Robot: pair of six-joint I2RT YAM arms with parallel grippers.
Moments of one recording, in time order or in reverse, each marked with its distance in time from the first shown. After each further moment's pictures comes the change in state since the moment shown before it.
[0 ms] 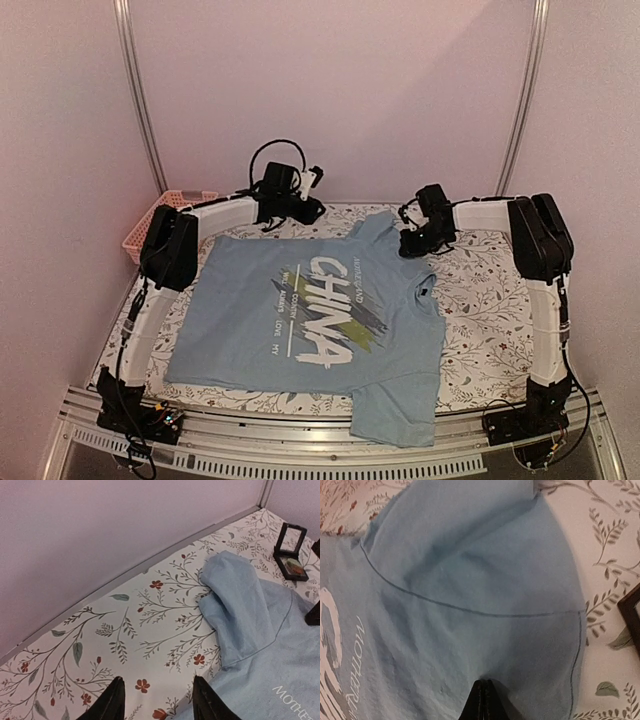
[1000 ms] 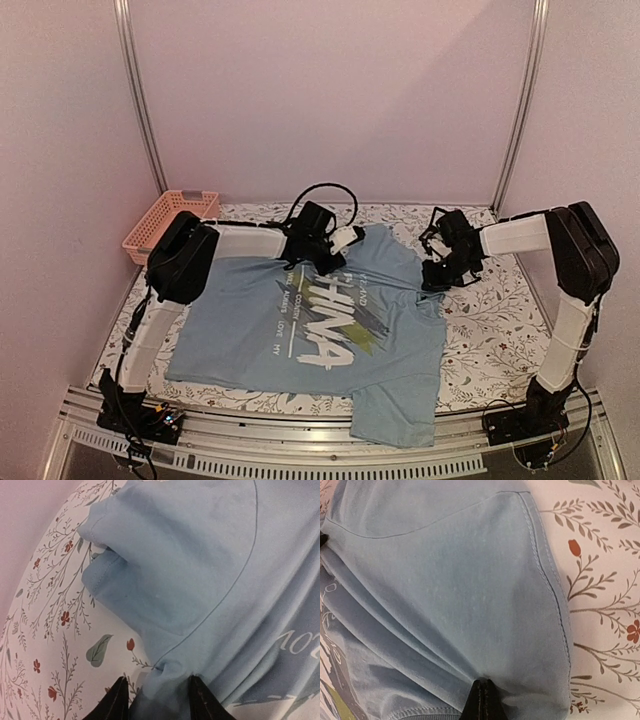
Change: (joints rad) left arm -0.235 -0.016 -0.256 0.011 -0.158 0.457; right arm 0.019 -0.341 -0.547 0.026 0.055 0.133
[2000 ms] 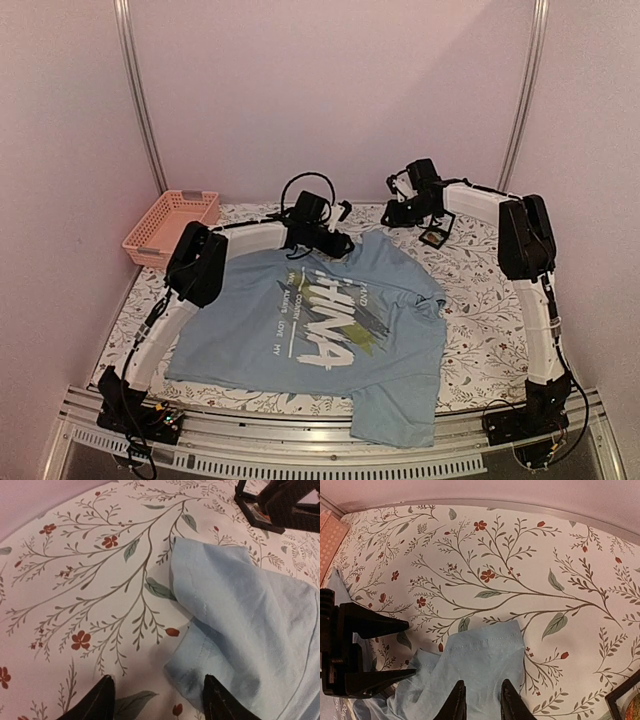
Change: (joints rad) left arm 0.086 0.219 0.365 -0.068 0.223 -0.526; right arm 0.005 0.455 0.855 -0.099 -0.119 -0.088
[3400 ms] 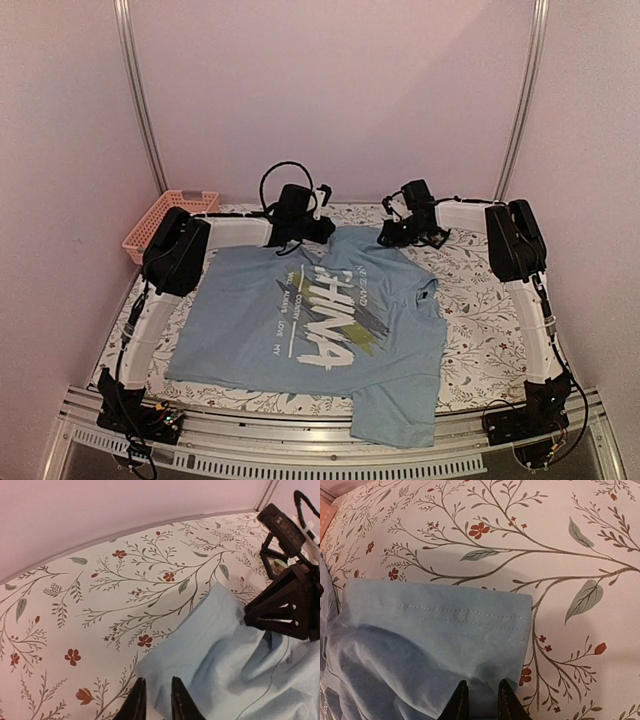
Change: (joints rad) left arm 0.027 -0.222 -0.350 0.276 -0.169 -0.146; right arm 0.003 0.106 -0.053 0.097 -0.017 0.020
